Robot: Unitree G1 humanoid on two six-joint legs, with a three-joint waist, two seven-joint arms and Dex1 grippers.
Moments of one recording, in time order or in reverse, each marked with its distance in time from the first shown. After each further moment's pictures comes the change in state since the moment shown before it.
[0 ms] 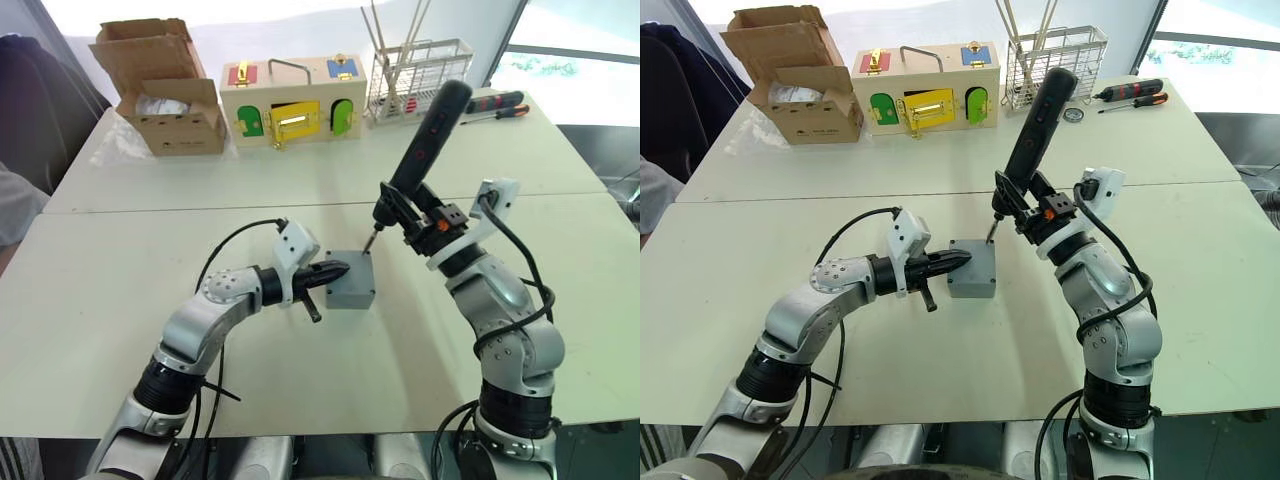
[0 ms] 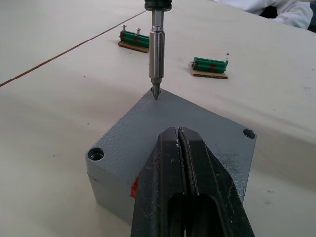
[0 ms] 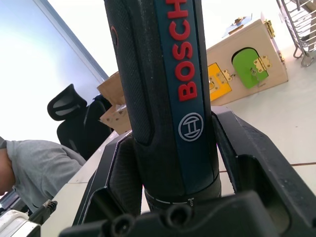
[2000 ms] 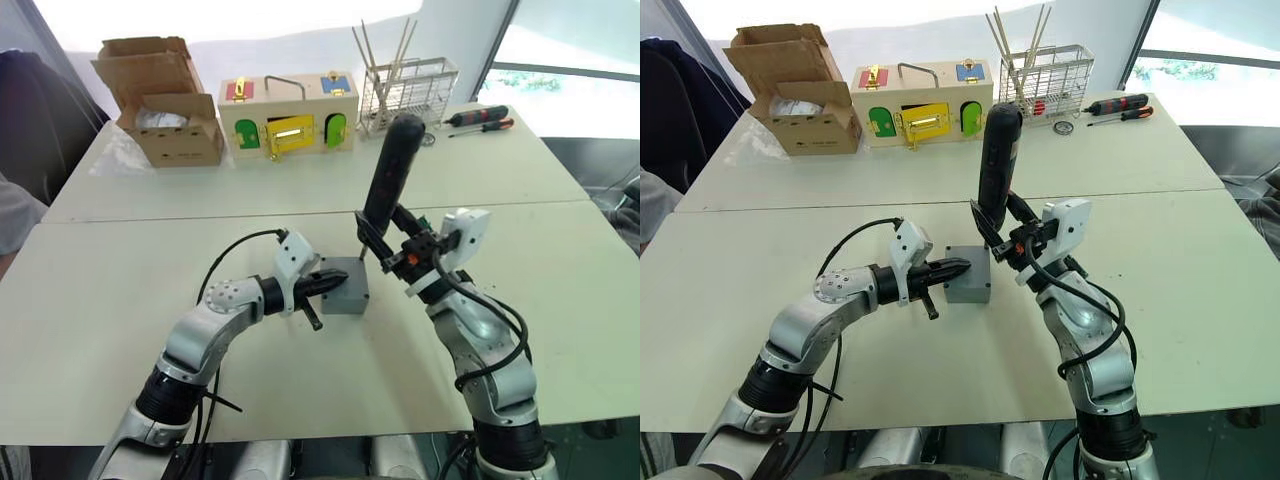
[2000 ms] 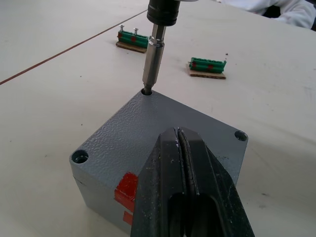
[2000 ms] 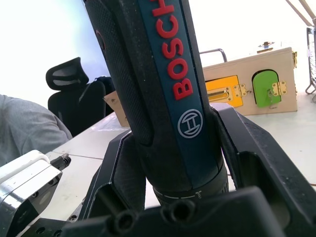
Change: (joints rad) left arm 0.054 -0.009 -0.011 -0.005 0.023 0.000 0.024; right arm 0.173 -0.041 0.251 0.001 -0.236 -0.289 0.022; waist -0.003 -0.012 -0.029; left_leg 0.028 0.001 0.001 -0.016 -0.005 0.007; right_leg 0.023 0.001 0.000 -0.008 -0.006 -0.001
